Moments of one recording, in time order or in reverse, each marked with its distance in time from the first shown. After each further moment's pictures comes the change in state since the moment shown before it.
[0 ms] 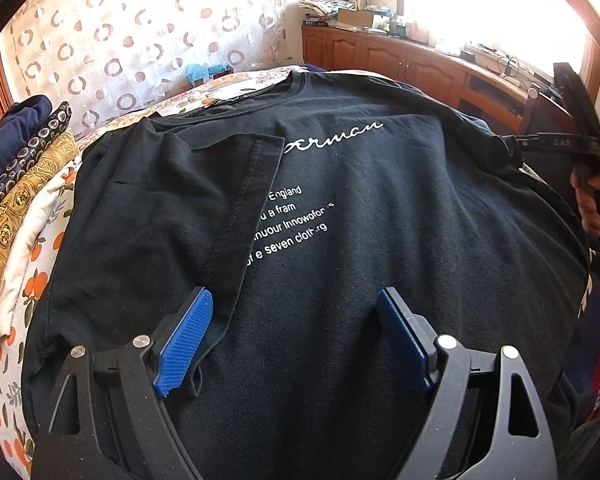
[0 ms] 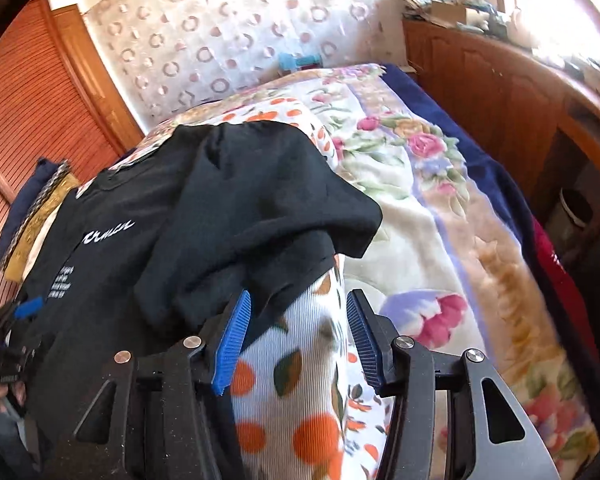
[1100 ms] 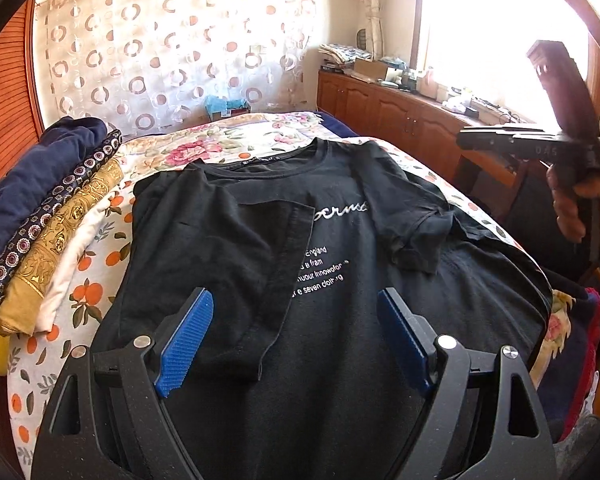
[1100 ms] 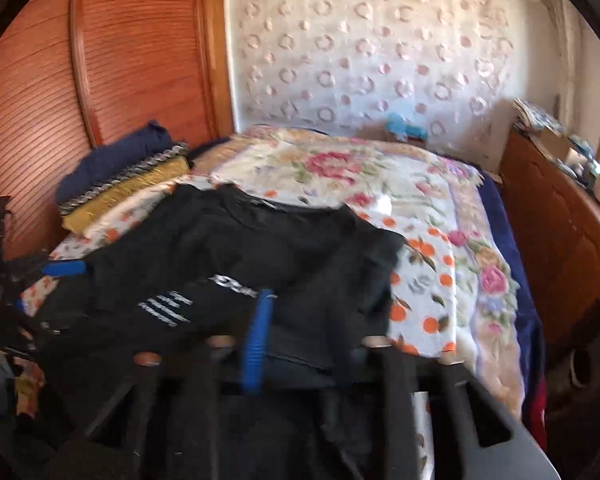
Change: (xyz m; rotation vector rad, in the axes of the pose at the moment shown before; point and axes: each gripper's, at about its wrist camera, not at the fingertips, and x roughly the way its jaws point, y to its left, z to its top) left arm -0.071 0.029 0.004 -0.101 -0.160 -0.020; right arm -0.062 0.166 0.028 -0.453 -0.136 0.104
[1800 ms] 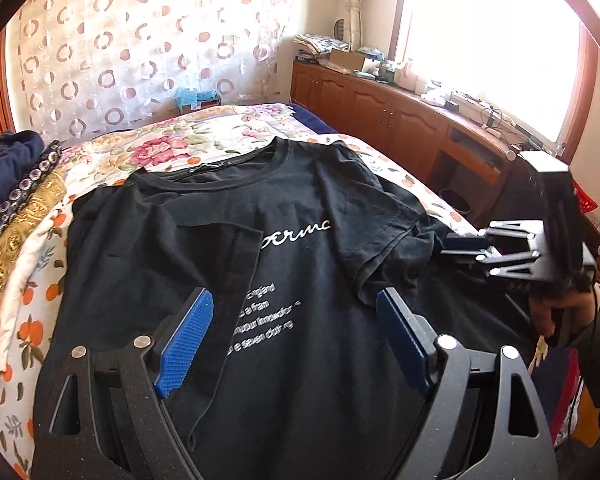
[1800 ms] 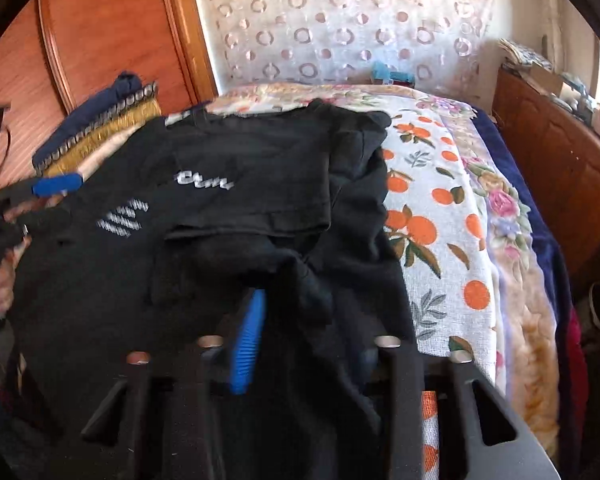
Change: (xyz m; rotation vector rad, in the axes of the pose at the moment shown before) left arm 0.049 -0.029 0.035 0.014 0.042 -0.099; right arm 0.050 0.010 -0.045 0.090 0.144 0.004
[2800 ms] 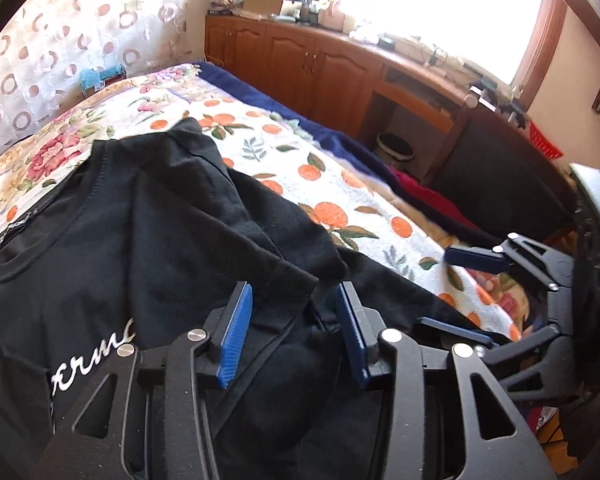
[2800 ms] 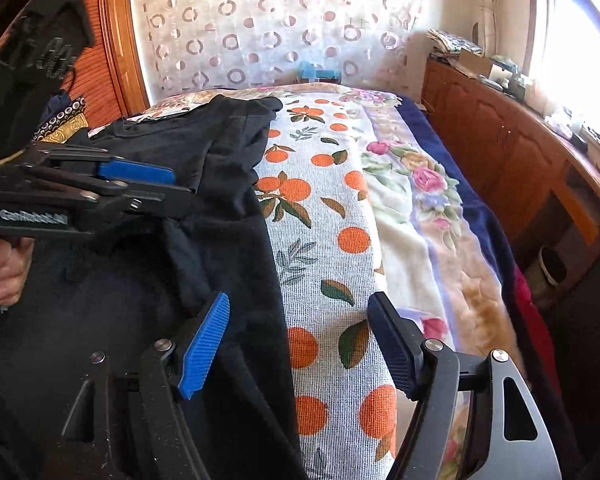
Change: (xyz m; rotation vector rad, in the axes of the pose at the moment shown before) left arm 0.129 -0.109 0.066 0.162 0.217 -0.202; right arm -0.016 -0.034 -0.037 0.142 -0.037 -0.215
